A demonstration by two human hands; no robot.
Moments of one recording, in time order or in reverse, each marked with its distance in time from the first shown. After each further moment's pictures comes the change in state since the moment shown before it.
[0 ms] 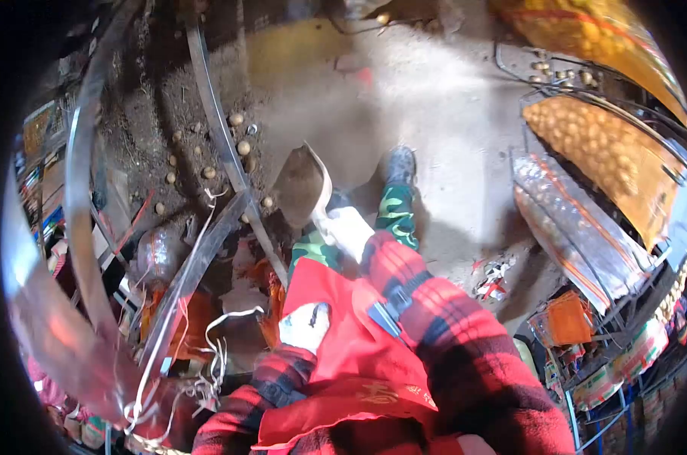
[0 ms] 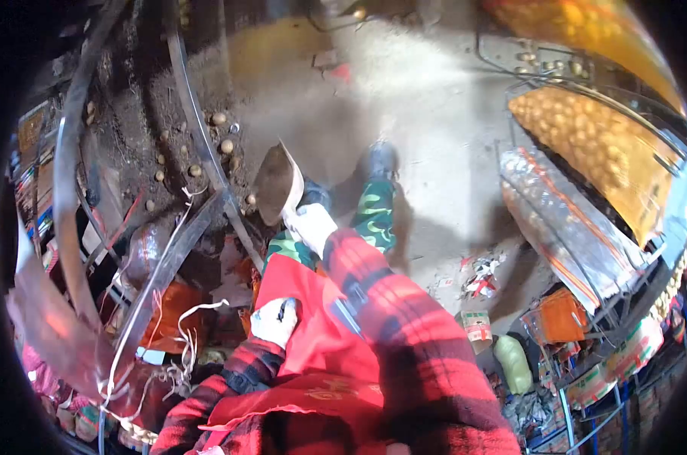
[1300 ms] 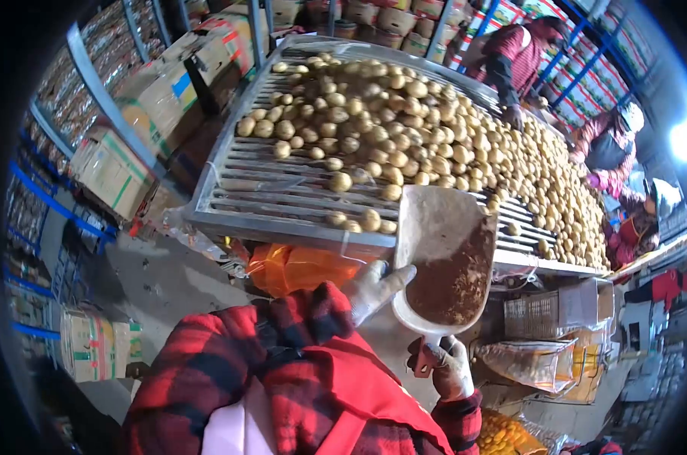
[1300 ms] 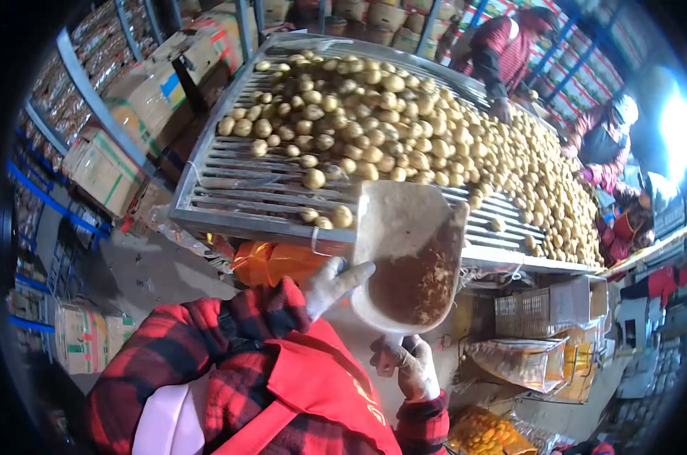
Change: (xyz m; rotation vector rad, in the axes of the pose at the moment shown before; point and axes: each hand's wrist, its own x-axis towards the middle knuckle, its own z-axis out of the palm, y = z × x) left_hand -0.541 -0.044 0.142 -1.685 1.187 0.068; right_hand -0.605 0.145 0.188 -1.062 -0.811 -0.382
